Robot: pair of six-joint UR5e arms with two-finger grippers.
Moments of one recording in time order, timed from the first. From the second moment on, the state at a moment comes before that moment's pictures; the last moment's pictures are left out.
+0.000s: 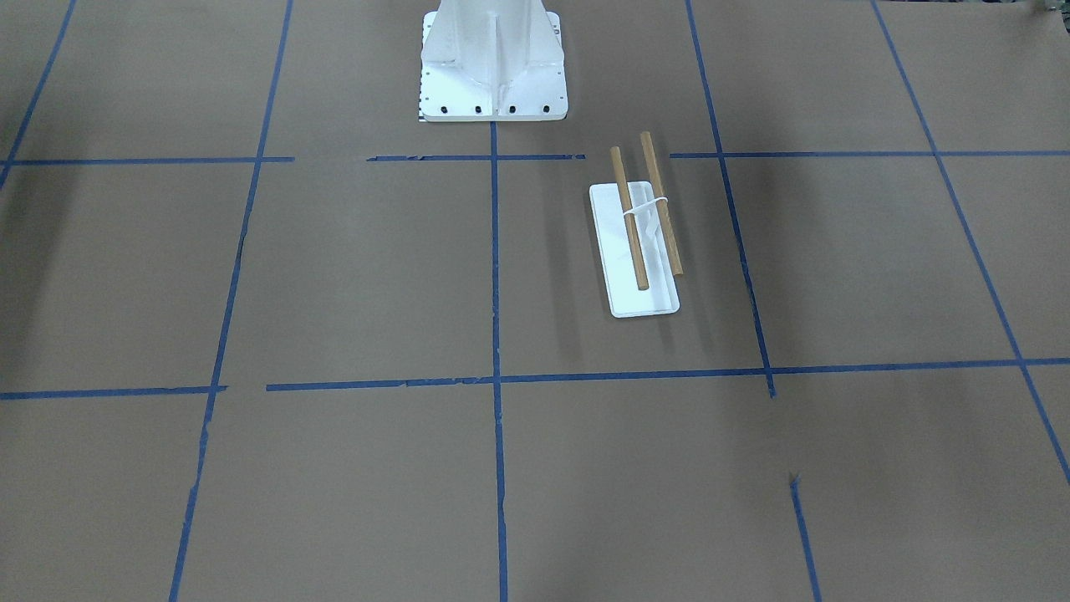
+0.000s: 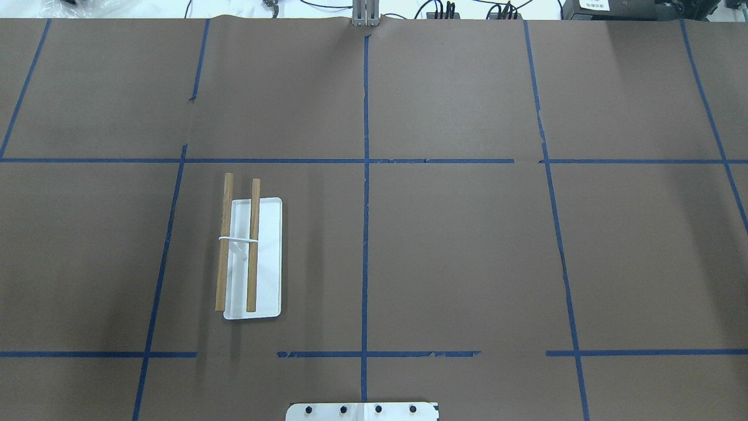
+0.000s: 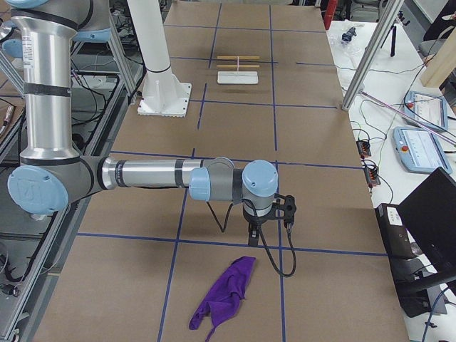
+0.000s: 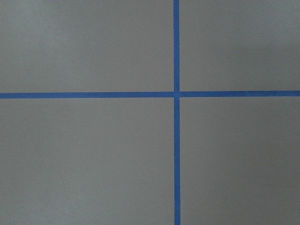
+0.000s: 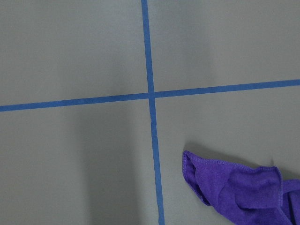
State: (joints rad) left arm -1.56 -1.51 -1.73 -1.59 -2.32 -0.07; right arm 1.61 -1.62 1.67 -1.58 2.38 0.10
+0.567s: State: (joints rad) left arm -1.56 -1.51 -1.74 -1.59 -2.32 -0.07; right arm 1.60 -1.68 1.38 -1.07 2.38 -0.03
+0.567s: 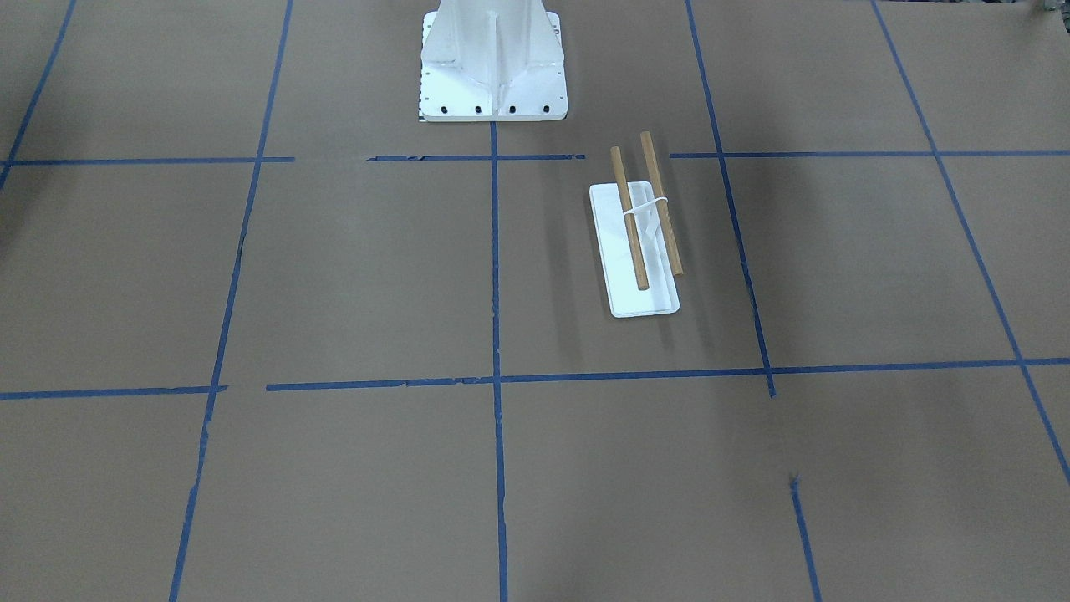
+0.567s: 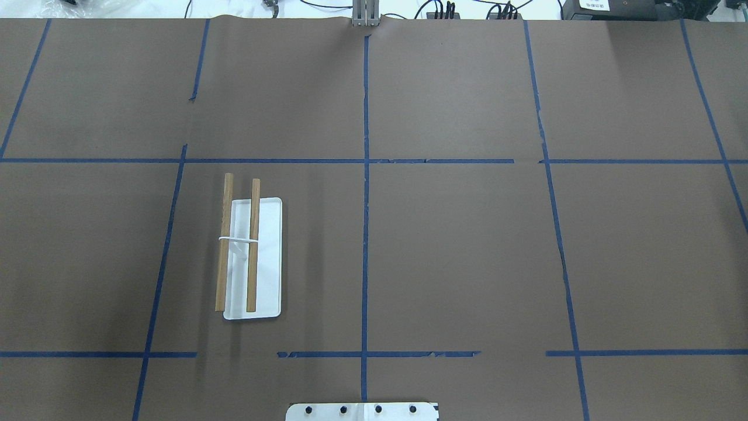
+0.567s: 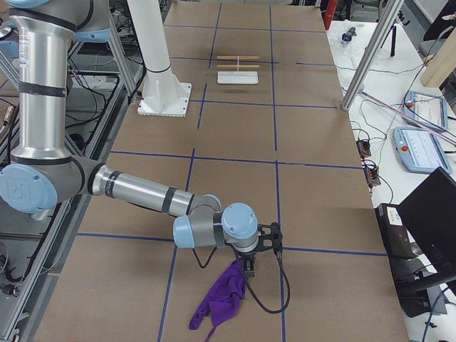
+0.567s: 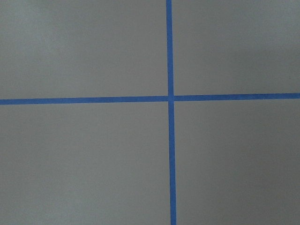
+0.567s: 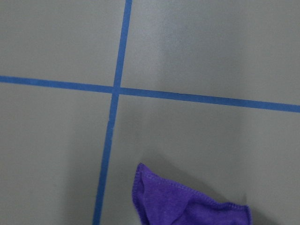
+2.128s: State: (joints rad) left arm -1.56 -1.51 -1.76 -1.59 -2.35 -0.07; right arm 1.51 -1.65 1.04 -0.97 2.31 -0.58
